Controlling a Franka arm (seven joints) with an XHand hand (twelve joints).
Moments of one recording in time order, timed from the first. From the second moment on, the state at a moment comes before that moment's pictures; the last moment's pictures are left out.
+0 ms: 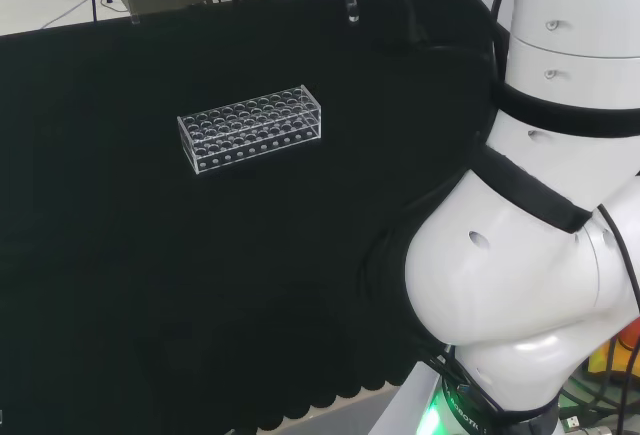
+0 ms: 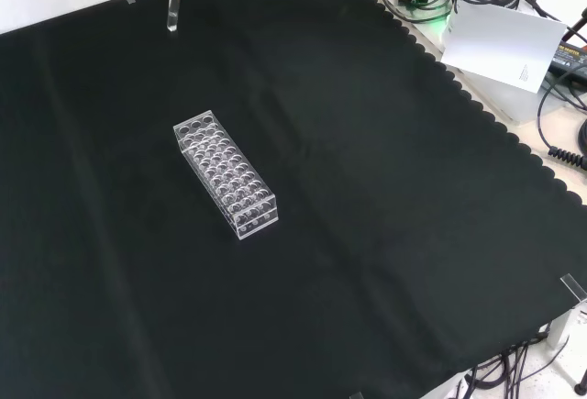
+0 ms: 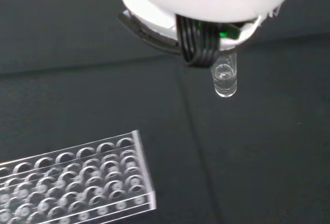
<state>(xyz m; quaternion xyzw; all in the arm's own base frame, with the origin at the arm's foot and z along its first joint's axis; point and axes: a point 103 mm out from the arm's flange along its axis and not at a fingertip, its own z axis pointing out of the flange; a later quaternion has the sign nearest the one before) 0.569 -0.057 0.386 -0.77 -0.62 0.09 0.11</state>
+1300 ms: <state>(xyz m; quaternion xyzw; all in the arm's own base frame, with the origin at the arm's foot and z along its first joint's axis) 0.607 0.110 0.370 -0.66 -0.73 0.06 0.16</state>
